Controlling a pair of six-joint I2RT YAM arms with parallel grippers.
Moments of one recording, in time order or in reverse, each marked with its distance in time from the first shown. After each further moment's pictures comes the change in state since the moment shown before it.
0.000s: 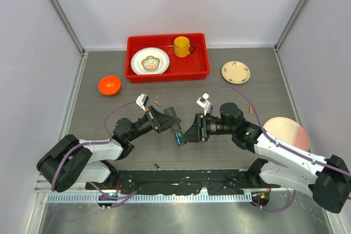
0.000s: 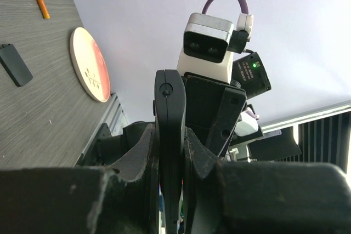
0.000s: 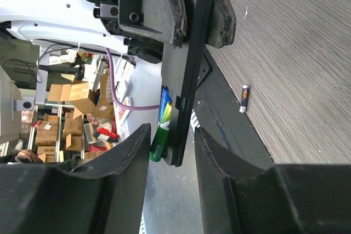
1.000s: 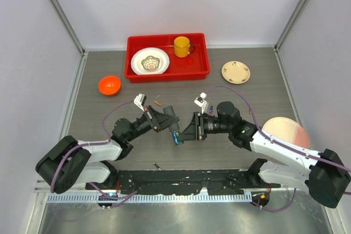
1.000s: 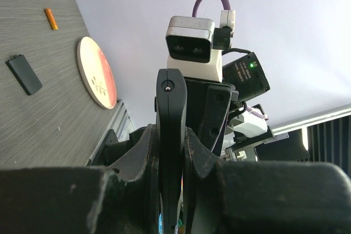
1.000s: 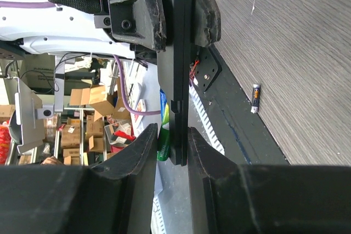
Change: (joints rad) left arm 0.011 -0.017 -0.008 -0.004 -0.007 0.033; right arm -0.002 0.074 0.000 0.068 -0.014 0.094
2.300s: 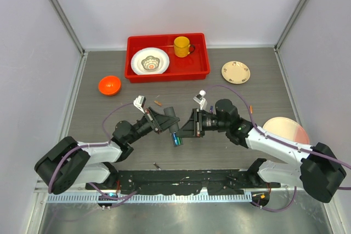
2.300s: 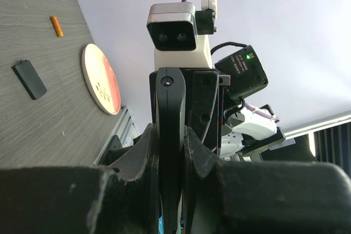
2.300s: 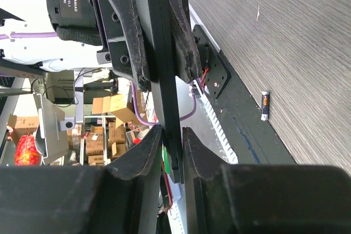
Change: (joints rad) left arm -0.047 -0.014 -0.021 0.001 -0.083 0.033; right arm -0.037 0.085 0.001 0.105 -0.028 0.115
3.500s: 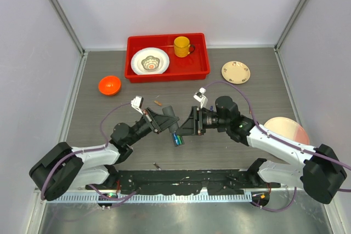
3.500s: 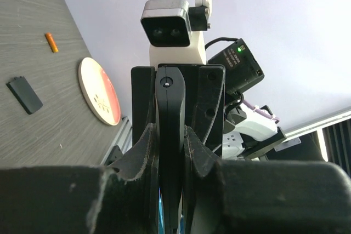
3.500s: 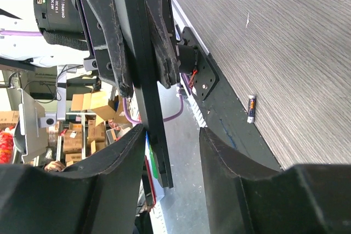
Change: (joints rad) left arm -0.034 -0.069 -0.005 -0.017 -0.072 0.058; right arm -0.005 -0.010 0.056 -0.105 -0.004 -0.119
